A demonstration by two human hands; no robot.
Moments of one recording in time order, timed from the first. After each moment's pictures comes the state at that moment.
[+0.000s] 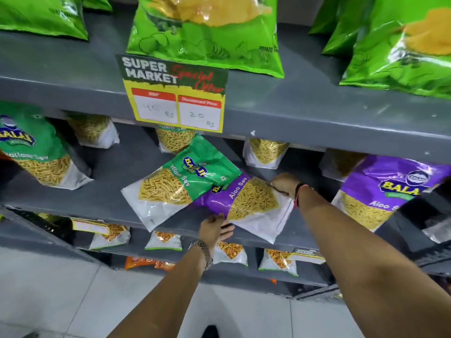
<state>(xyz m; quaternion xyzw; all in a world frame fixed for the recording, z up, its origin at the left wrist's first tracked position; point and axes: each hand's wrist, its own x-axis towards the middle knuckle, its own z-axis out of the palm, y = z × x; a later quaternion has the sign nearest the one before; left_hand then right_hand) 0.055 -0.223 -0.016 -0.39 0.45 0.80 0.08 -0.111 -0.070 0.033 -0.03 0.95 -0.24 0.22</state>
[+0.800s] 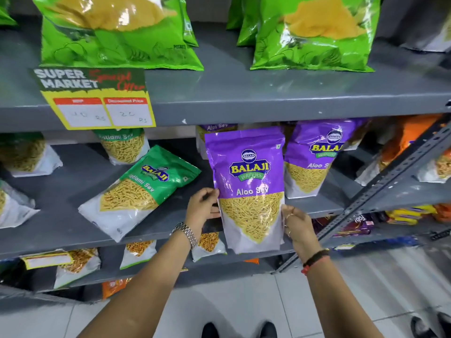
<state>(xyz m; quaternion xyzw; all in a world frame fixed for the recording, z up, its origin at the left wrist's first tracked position) 0.047 -0.183 0.037 -0.16 0.64 0.75 0.09 0.071 0.040 0.025 0.28 0.66 -0.69 0.03</state>
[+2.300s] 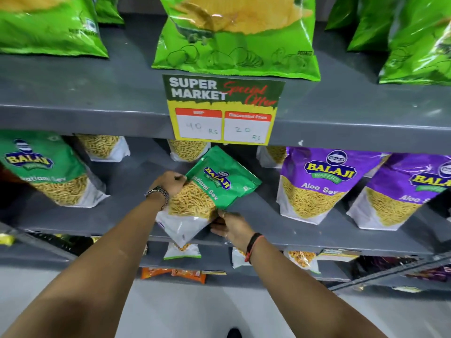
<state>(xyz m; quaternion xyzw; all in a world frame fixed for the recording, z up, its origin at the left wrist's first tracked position) -0.015 -0.432 0.021 -0.23 0.91 0.33 0.06 0.020 -0.237 -0.015 0.22 0.57 -0.70 0.36</state>
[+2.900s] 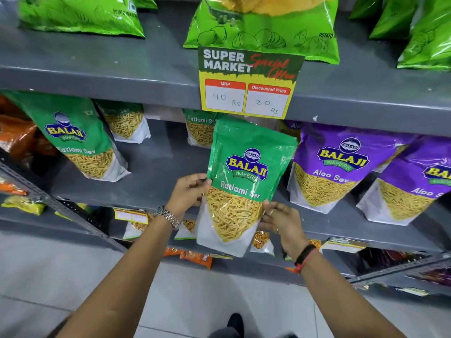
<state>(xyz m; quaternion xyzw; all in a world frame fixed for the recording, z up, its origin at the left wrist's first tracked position) 0.085 -0.373 0.044 -0.22 0.73 0.65 -0.03 0.069 -0.146 0.037 0.15 0.65 -0.71 0.21</state>
